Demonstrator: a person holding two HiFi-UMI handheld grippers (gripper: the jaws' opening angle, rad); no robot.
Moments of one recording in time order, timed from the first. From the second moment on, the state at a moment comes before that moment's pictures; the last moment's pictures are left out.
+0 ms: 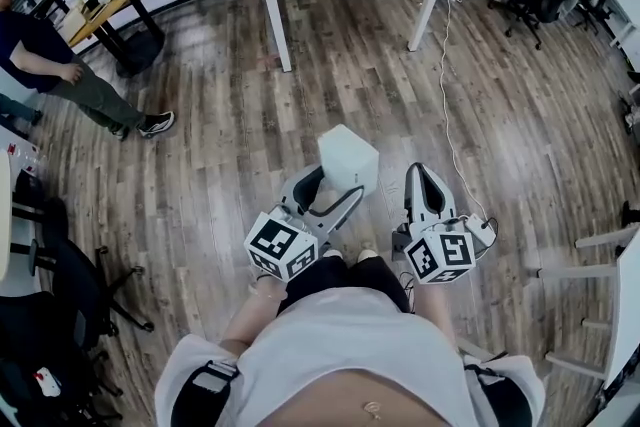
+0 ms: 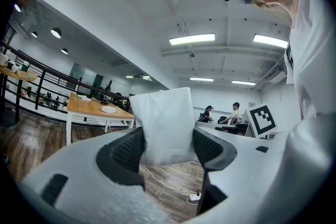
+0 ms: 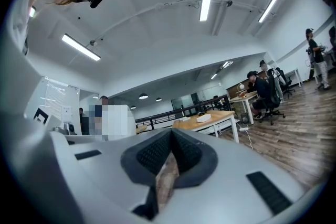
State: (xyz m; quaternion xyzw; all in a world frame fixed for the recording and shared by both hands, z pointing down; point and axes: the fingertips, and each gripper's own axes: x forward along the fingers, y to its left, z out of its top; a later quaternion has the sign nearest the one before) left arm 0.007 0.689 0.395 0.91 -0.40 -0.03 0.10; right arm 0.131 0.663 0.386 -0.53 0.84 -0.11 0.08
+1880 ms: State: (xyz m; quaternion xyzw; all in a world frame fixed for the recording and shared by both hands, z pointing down) left arm -0.028 0.484 0.406 0.90 -0.43 -0.02 0.12; right arm 0.097 0.447 0.392 -0.50 0.85 -0.13 0.05
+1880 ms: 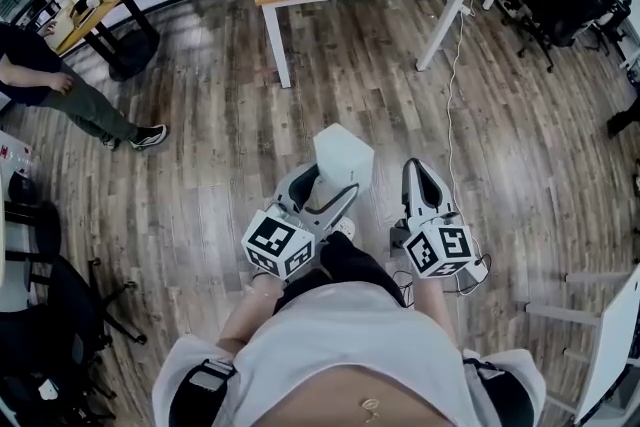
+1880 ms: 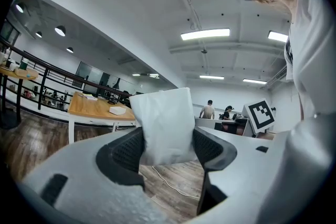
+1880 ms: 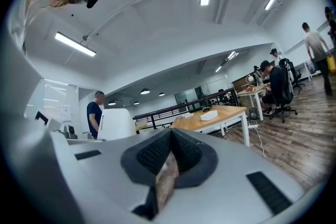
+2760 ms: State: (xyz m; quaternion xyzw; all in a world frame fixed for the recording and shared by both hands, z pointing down) left arm -0.023 0.367 0.416 0.90 -0.43 -0.02 0.12; right arm 0.090 0.330 0.405 -0.49 0.86 -0.15 0.06
